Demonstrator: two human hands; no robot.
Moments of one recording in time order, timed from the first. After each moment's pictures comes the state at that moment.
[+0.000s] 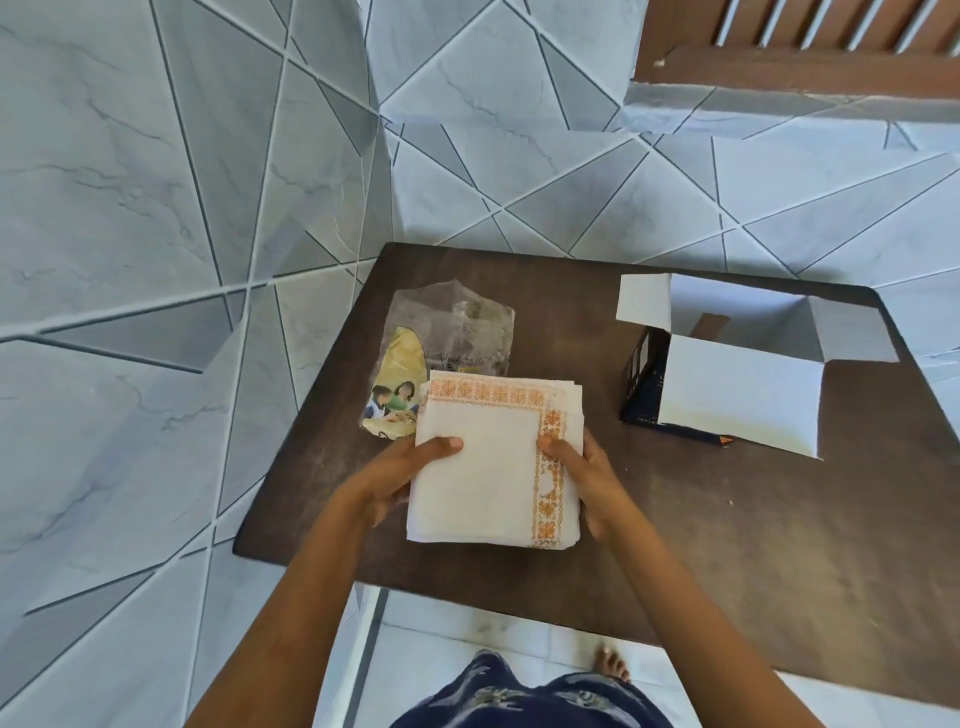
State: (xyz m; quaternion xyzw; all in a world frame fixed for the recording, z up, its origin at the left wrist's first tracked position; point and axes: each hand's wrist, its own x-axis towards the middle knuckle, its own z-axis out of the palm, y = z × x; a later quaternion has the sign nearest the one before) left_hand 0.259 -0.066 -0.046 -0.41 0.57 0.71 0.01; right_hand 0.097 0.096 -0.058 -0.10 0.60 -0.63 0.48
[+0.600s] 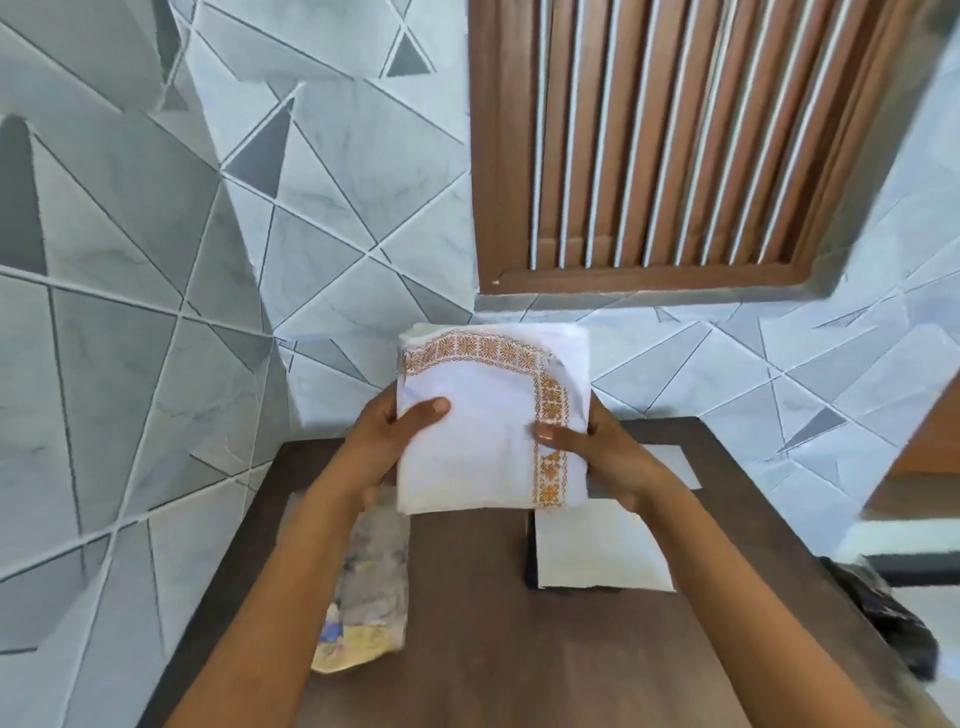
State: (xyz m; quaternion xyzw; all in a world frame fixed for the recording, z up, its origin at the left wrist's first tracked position) left_hand 0.110 -0.055 0.142 -0.15 0.69 0.67 -0.22; right_hand -0.023 0.137 0.137 -0.32 0.63 -0.64 0.29
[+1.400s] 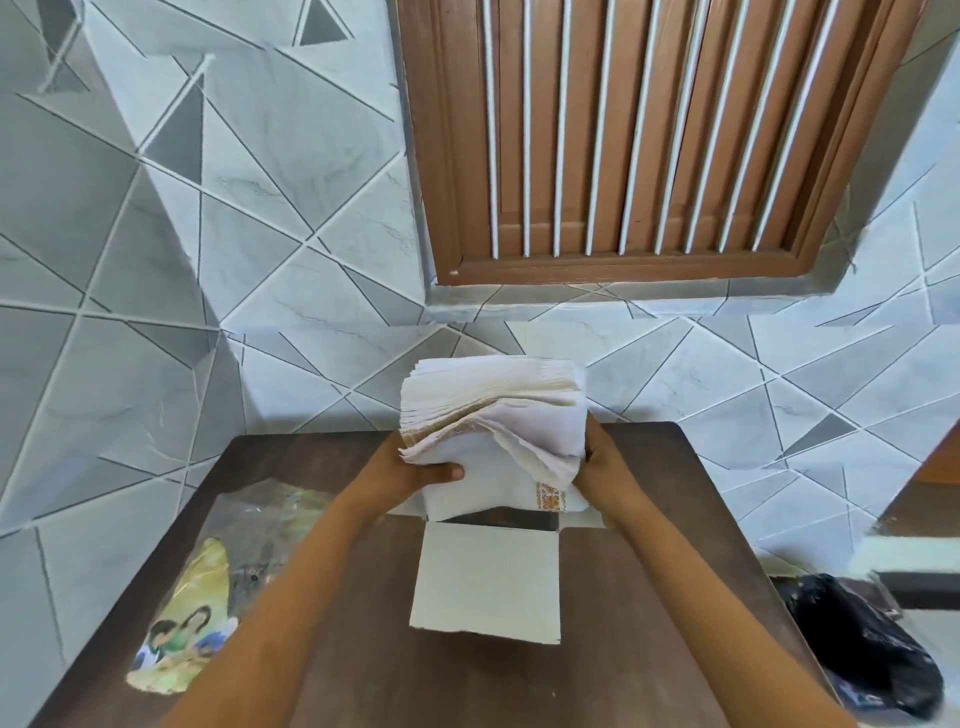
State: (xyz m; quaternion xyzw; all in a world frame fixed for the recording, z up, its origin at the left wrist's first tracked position) left_hand -0.010 0.013 0.092 -0.18 0.79 0.55 -0.18; right_hand -0.156 0.193 0.073 -0.36 0.66 -0.63 0.18
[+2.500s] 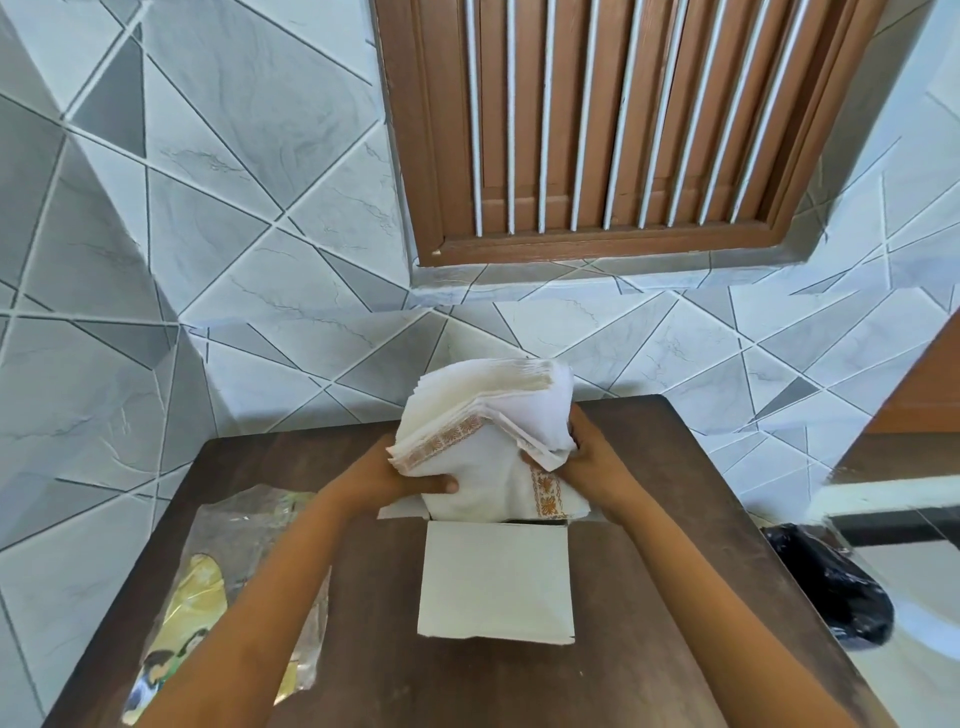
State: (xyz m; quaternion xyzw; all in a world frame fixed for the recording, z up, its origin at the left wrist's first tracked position) left_hand -0.006 -0.046 0.069 -0.12 0.84 0.53 -0.05; right_hand -0.144 0.165 0.054 -0.32 0.71 -0.60 0.18
